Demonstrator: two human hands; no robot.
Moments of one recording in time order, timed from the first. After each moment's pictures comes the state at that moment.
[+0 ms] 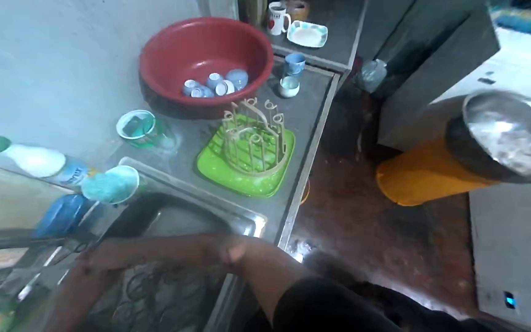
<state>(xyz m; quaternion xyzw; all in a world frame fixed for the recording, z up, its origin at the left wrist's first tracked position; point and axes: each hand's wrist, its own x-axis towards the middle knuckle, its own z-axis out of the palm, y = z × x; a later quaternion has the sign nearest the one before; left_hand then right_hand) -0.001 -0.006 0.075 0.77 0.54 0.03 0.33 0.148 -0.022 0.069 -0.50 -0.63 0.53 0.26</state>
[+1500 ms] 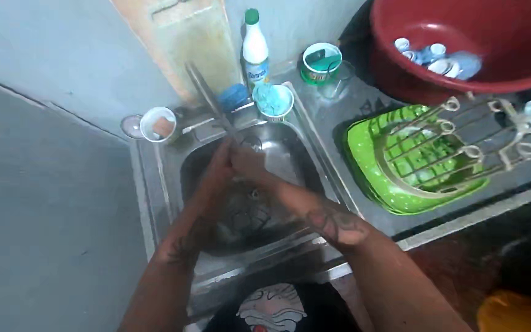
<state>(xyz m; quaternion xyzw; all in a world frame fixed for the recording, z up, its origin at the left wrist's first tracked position) 0.008 0.003 0.009 0.26 0.53 0.41 0.70 0.114 -0.030 0.041 -0.59 -0.66 0.42 0.20</state>
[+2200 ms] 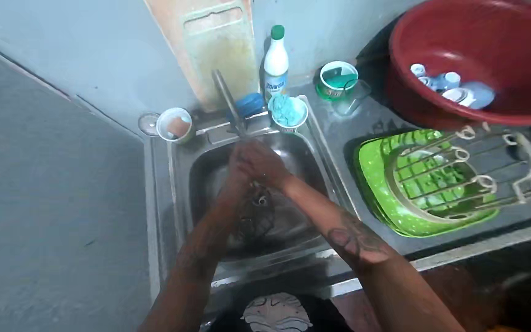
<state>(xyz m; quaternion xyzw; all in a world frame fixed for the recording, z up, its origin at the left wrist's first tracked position) 0.038 -0.028 0.051 0.14 0.47 0.51 0.71 0.140 -0.017 0.035 -0.48 -0.82 0.22 0.23</state>
